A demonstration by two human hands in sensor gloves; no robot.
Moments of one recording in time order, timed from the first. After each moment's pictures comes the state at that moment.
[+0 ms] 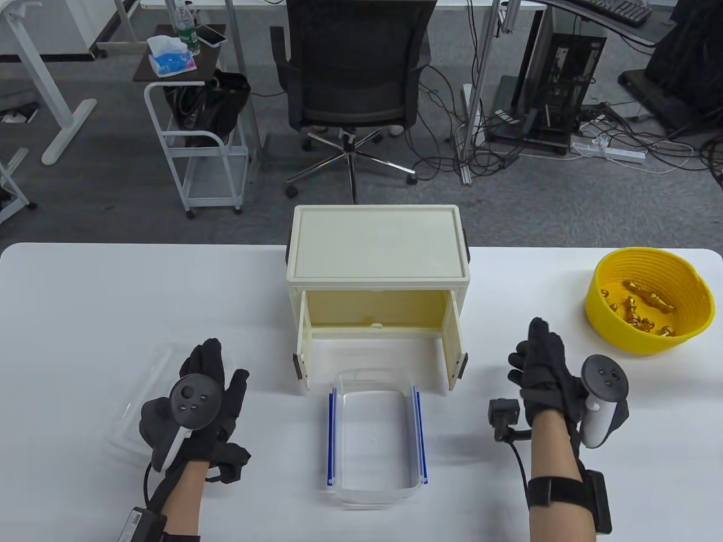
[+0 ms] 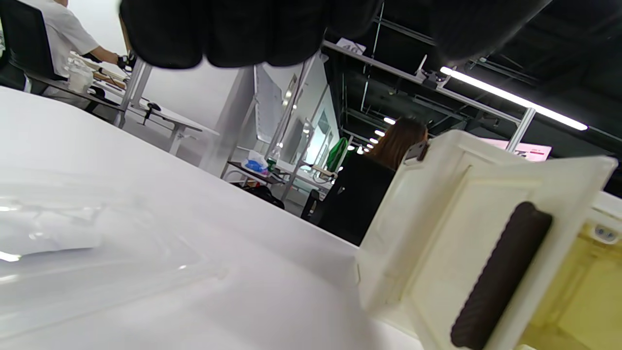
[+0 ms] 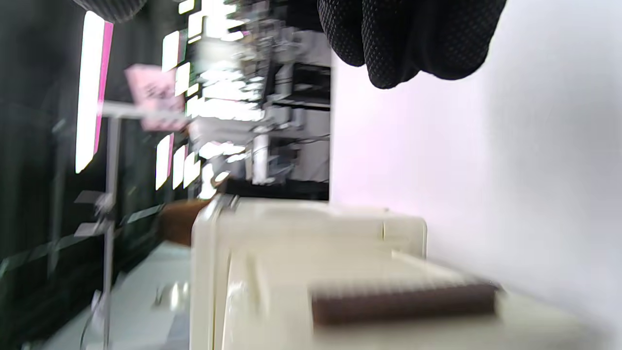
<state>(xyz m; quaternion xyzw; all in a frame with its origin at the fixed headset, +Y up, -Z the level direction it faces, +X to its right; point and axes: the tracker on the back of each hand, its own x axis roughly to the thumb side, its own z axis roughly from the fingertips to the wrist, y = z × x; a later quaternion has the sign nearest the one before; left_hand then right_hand) -0.267 -0.683 -0.300 0.09 0.07 0.20 0.97 0.298 -0.739 -0.351 -0.25 -0.03 0.68 0.69</state>
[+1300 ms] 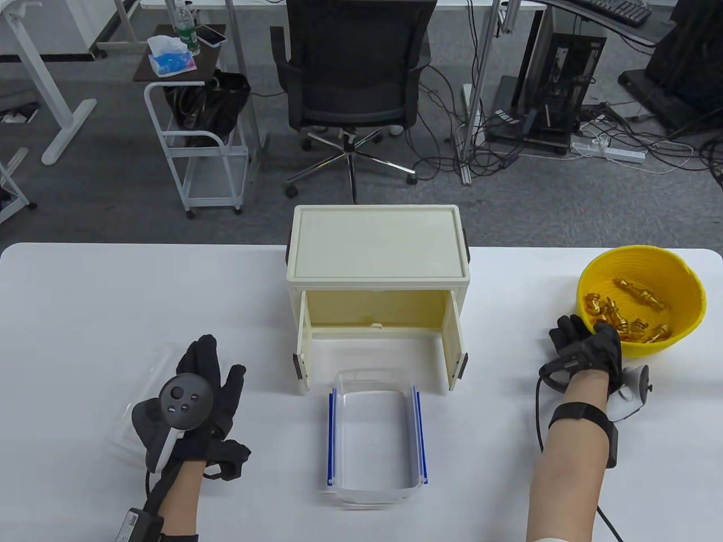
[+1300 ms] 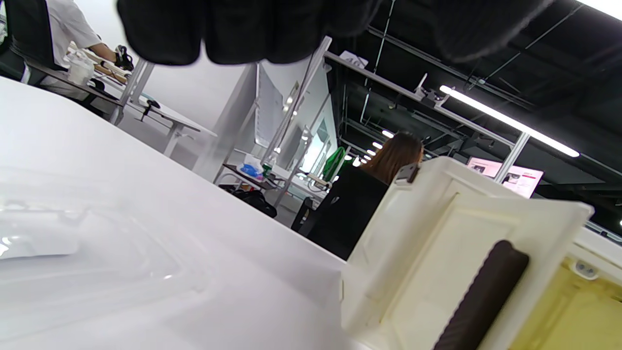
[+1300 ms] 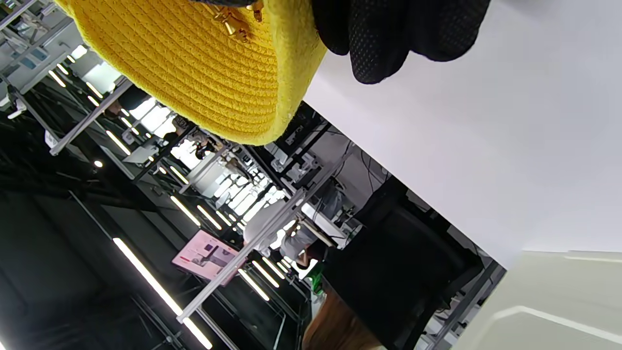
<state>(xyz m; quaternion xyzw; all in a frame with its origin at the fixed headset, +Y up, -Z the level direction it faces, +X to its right) -0.273 -0.678 -0.298 0.10 0.07 0.24 0.96 0.382 -0.826 -0.410 -0.27 -0.10 0.36 0.89</state>
